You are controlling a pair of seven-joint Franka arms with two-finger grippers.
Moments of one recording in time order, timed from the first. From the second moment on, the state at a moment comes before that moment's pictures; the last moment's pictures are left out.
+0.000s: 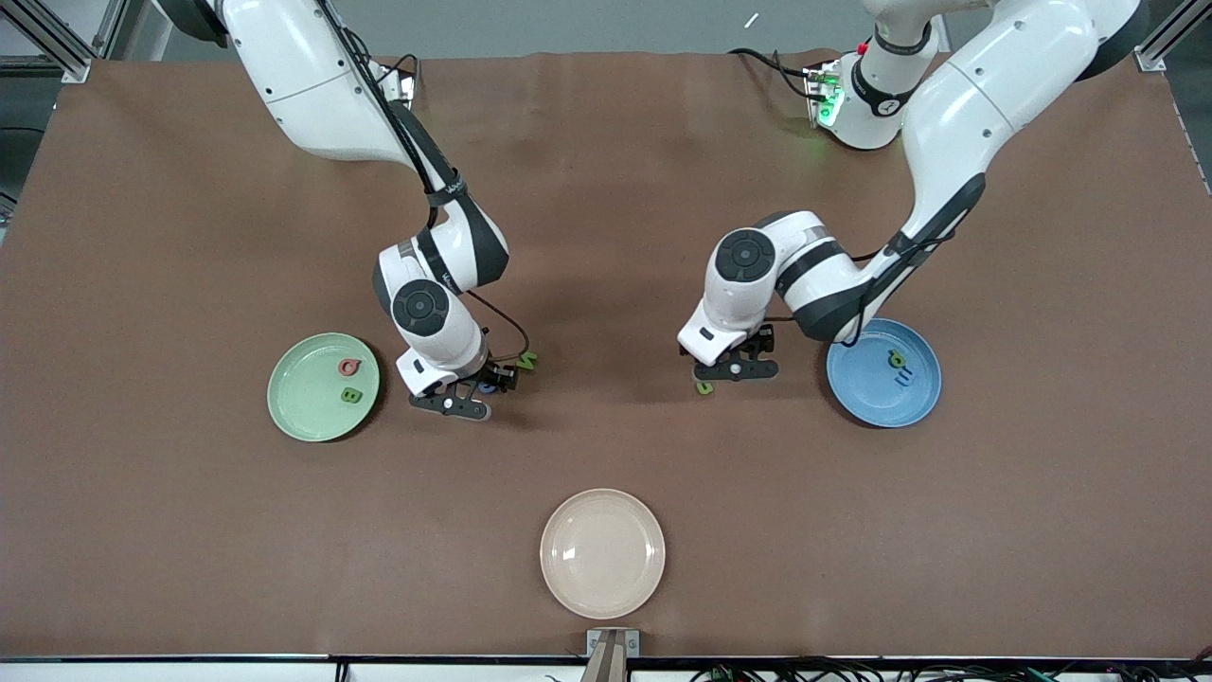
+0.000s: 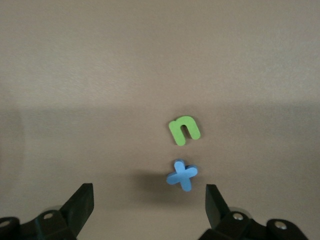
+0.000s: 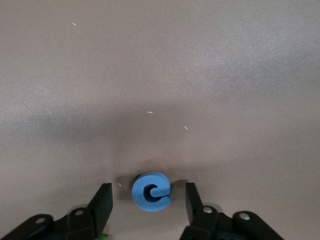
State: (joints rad) left arm 0.11 0.75 -0.79 -1.86 0.80 2.25 -1.10; right arm 0.54 0.63 -0.05 -1.84 0.08 2.48 0.64
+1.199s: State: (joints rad) left arm 0.10 0.87 -0.78 -1.79 0.80 2.34 -1.14; right arm 0.33 0.54 -0.08 -1.79 0.08 2.18 0.29
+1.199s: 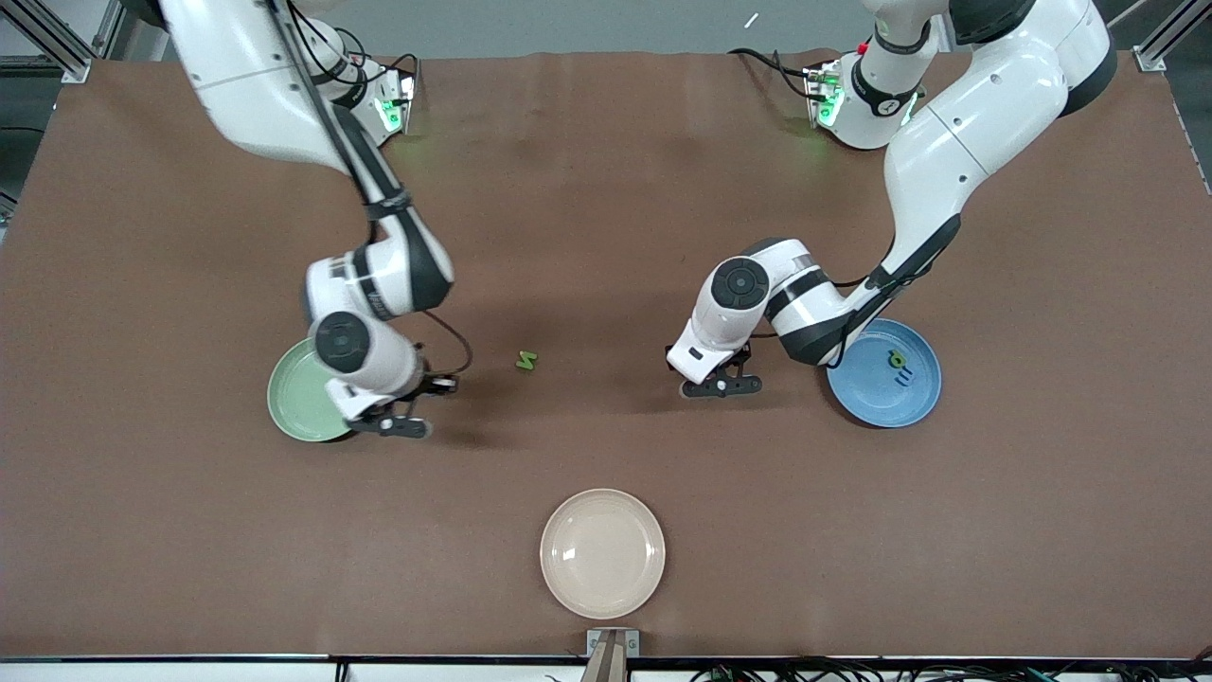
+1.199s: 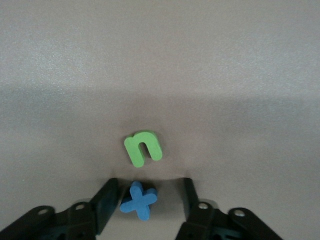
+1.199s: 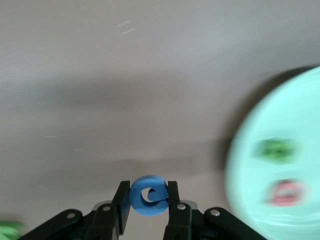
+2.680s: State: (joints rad) left arm 0.67 0.85 -1.14 -1.95 0.82 2.13 -0.89; right arm 0.09 0.54 -0.08 -1.93 0.08 2.35 -0.10
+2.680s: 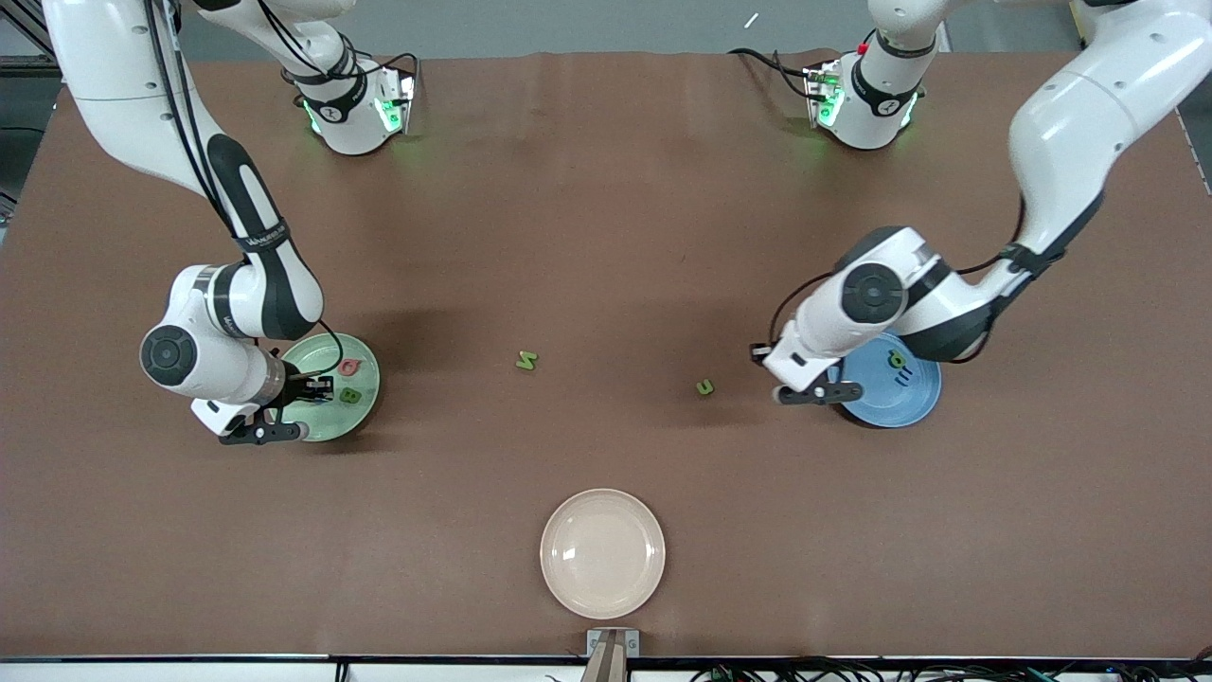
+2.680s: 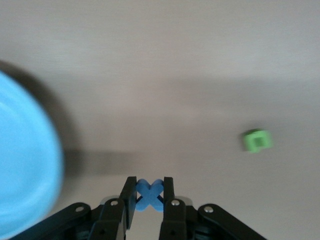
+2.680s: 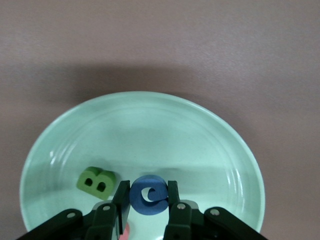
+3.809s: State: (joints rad) left arm 1.03 0.85 -1.17 -2.17 1.02 2.14 -0.61; right arm 0.48 0.53 -0.04 -1.87 0.13 2.31 0.65
